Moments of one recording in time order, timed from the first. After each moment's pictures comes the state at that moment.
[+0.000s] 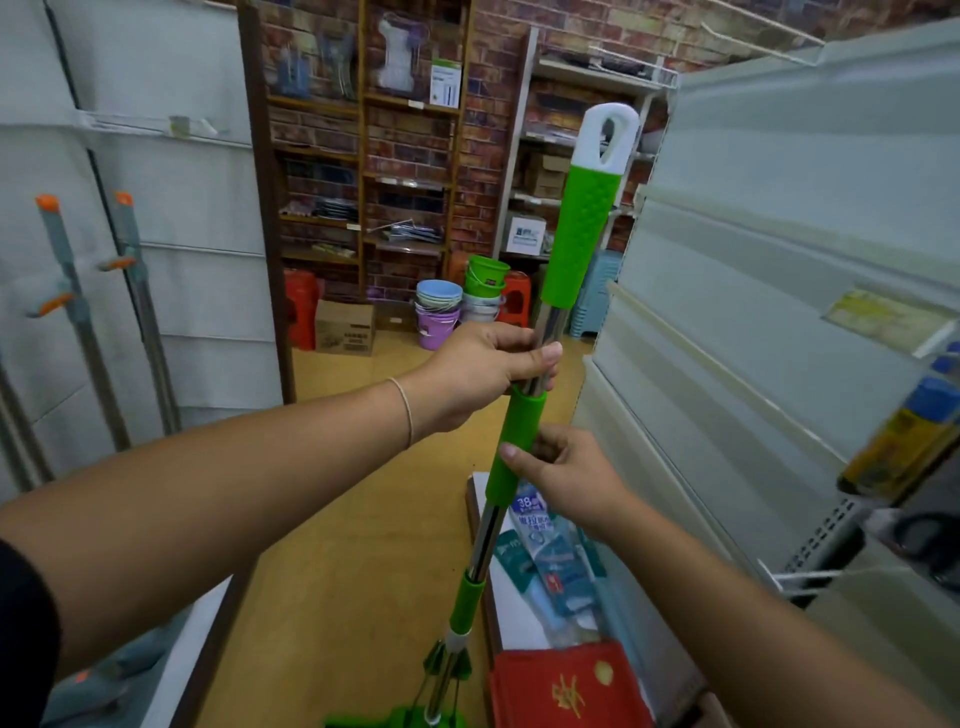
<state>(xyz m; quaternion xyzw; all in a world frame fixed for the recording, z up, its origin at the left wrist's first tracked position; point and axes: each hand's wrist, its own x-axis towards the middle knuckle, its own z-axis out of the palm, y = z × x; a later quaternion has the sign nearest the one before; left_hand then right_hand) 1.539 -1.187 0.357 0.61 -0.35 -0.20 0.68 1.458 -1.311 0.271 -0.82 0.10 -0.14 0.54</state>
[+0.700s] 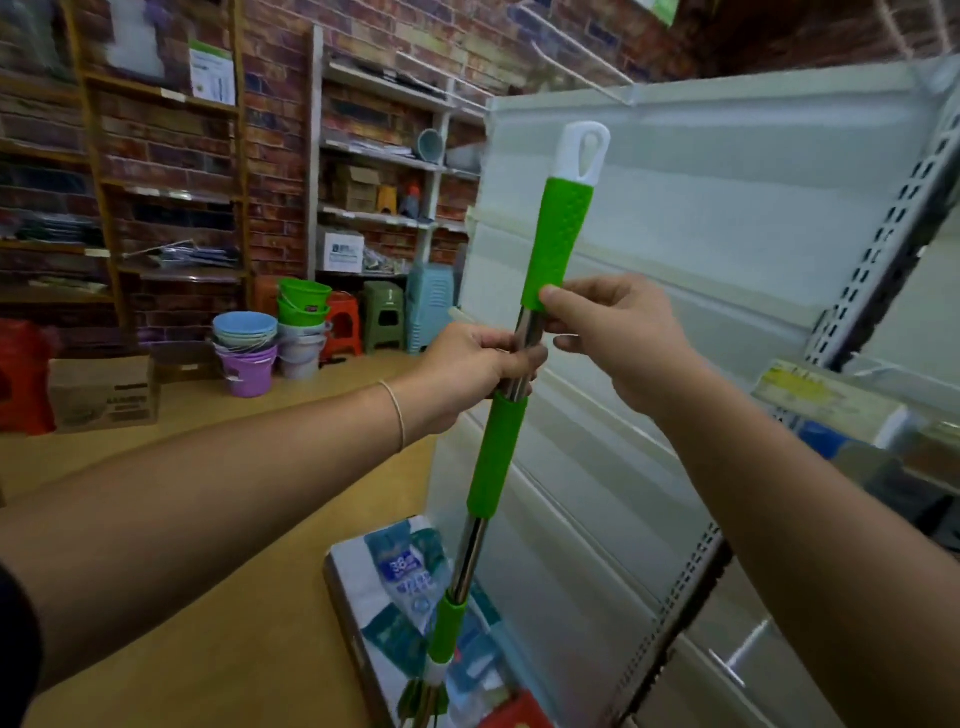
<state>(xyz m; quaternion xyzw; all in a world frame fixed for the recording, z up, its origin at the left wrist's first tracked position) 1.666 -1.364 0.396 0.55 -0.46 -0.29 0.64 1.546 -1.442 0.448 -0.77 0.24 -0.42 0.42</state>
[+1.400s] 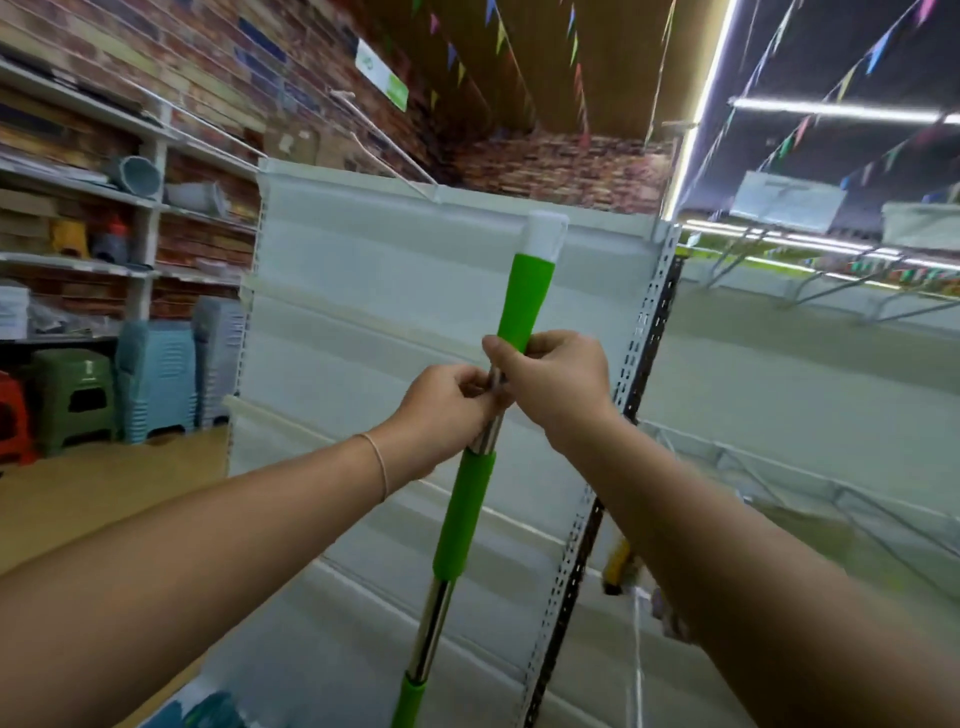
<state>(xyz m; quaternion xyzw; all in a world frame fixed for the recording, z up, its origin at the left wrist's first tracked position) 1.703 -1.473 0.462 0.43 -0.62 -0.30 0.58 1.589 -1.467 0.512 -0.66 0.49 -0.55 0.16</state>
